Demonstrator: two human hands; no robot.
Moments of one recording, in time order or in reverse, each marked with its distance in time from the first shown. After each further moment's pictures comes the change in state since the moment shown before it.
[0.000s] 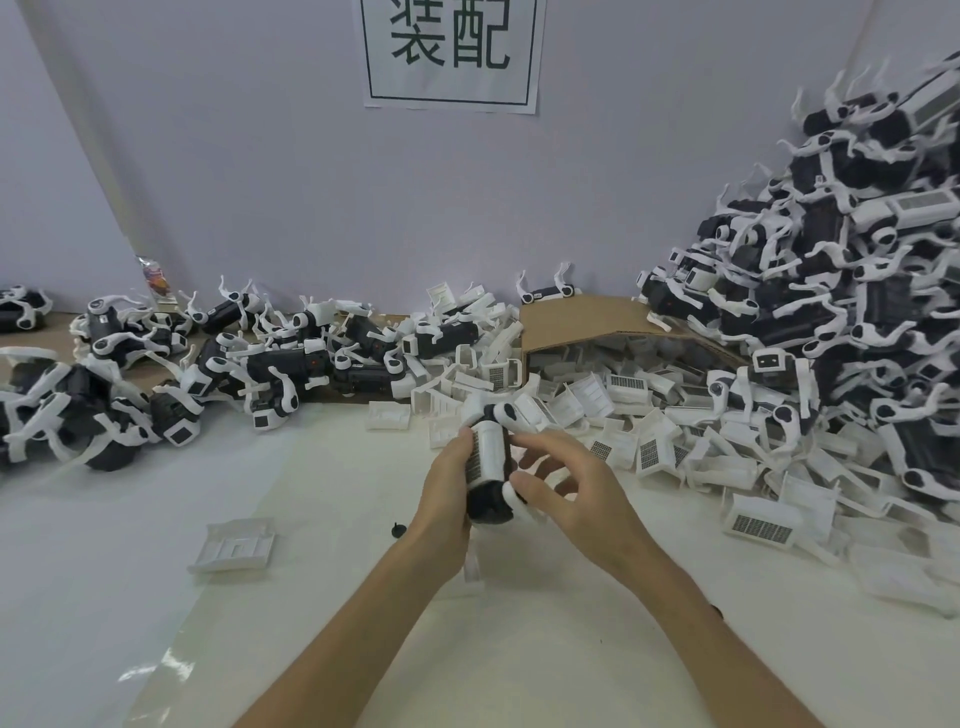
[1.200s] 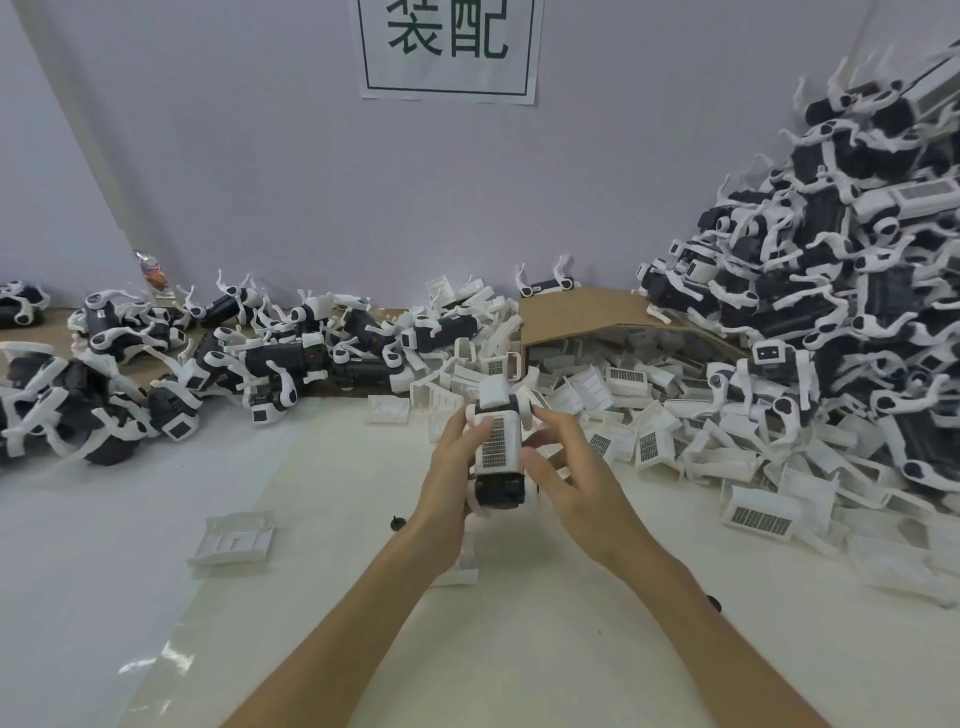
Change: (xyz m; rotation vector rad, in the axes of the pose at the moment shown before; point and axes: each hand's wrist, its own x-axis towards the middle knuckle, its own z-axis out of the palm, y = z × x) left_hand -0.004 0.001 0.001 0.113 -0.111 0.141; right_hand 0.001 0.007 0.002 -0.002 -0.004 0.022
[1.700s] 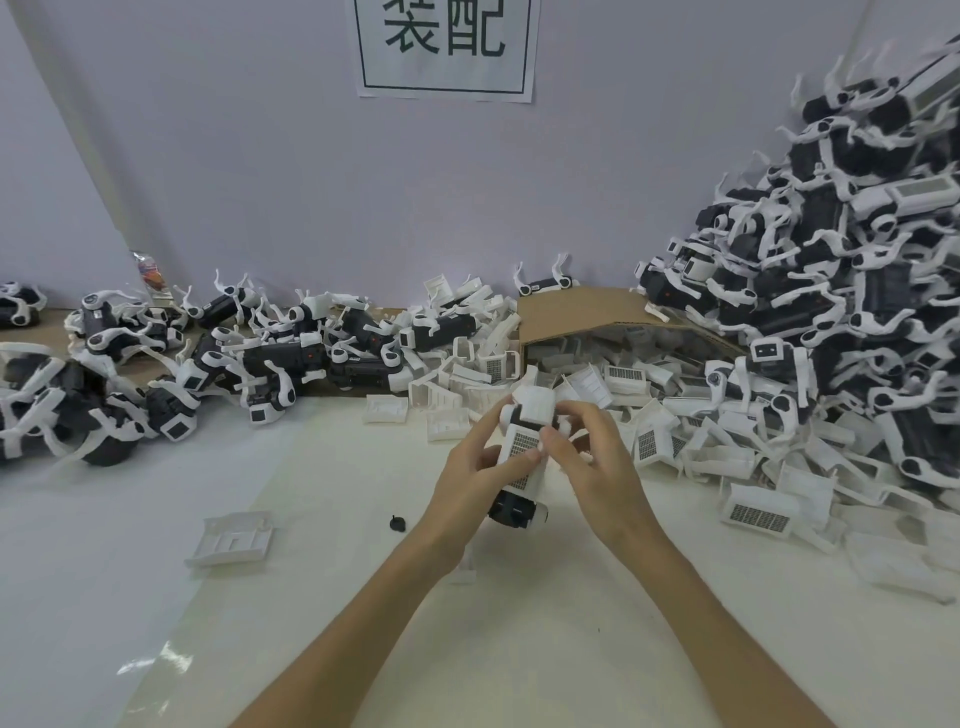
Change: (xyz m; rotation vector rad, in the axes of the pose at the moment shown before) left_hand -0.004 -0.003 0.006 0.267 -0.174 0.177; right_hand 0.004 -0.007 -0.008 0.033 0.204 0.043
